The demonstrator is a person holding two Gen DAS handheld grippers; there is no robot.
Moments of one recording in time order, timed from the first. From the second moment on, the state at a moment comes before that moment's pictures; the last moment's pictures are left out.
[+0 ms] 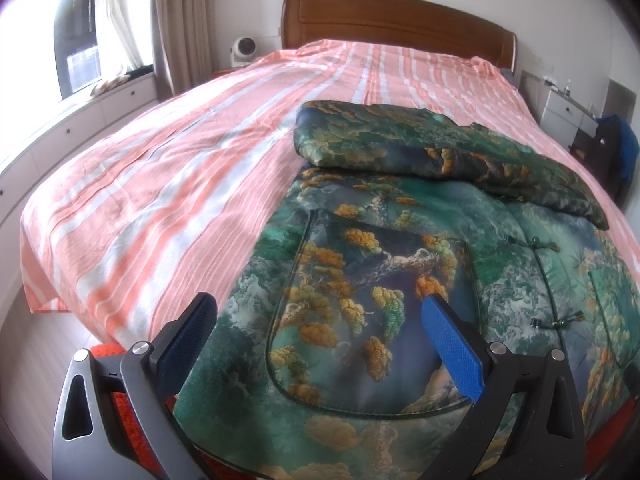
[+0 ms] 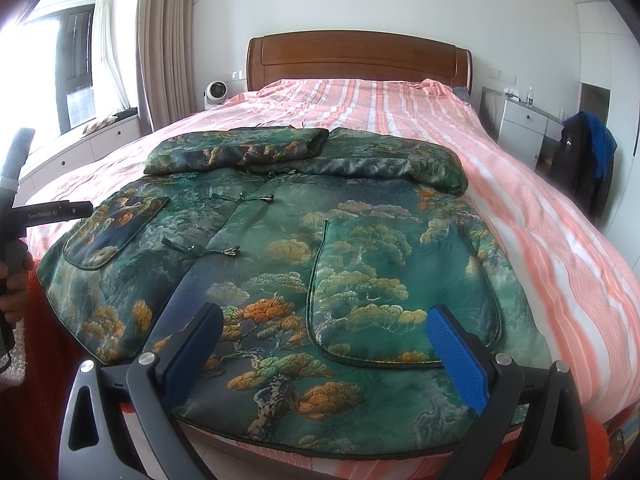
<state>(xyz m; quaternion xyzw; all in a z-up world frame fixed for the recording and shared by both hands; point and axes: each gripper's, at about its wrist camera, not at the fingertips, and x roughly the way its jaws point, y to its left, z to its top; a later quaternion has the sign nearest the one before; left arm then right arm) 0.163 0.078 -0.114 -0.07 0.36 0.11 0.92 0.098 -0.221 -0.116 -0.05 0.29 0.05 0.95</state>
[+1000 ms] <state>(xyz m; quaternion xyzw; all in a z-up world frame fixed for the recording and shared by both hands) 0.173 0.144 -0.168 -0.13 0.55 -0.03 0.83 0.095 -0.410 -0.077 0.16 0.34 -0.07 0.92</state>
